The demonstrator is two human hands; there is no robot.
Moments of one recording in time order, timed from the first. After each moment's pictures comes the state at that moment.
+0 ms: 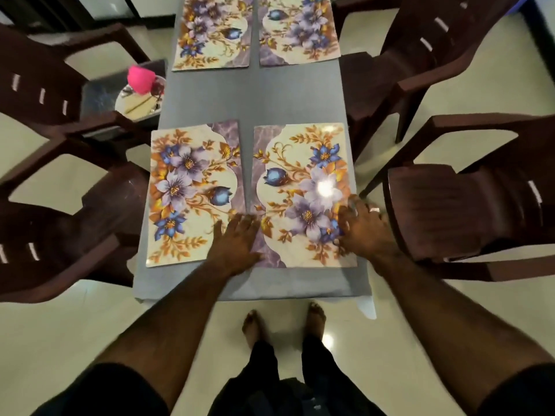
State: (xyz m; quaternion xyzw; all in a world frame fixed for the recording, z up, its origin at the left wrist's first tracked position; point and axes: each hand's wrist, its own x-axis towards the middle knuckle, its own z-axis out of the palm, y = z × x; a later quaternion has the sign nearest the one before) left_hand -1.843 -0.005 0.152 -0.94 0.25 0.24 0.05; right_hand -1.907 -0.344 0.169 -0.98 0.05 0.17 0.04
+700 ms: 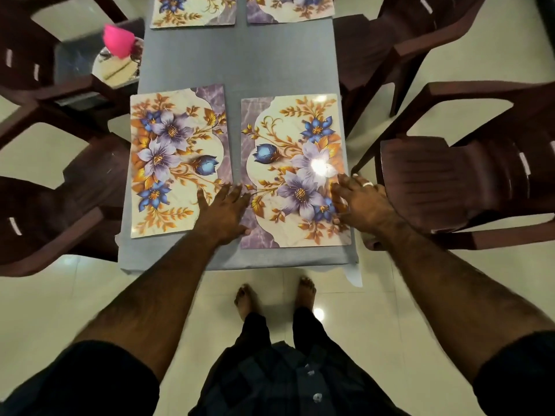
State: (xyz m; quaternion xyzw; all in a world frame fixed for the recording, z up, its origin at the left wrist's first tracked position) left_hand -1.847 -0.013 0.159 -0.93 0.25 0.27 0.06; right_hand -1.921 -0.376 0.168 -0.96 -0.02 0.25 0.08
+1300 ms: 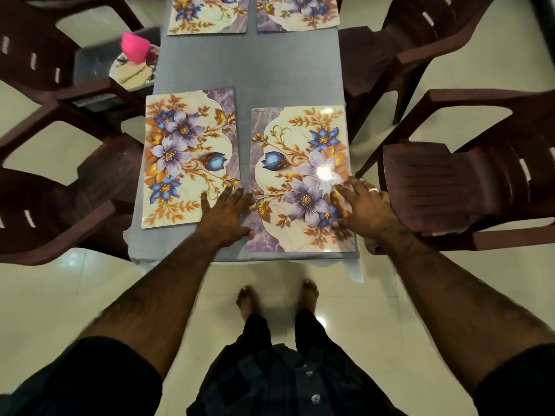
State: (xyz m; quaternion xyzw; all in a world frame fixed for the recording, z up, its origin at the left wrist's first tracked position) left_hand -1.873 0.002 0.170 -0.94 0.22 0.25 0.04; right_hand -1.951 -0.363 0.178 -0.97 0.02 0.22 0.11
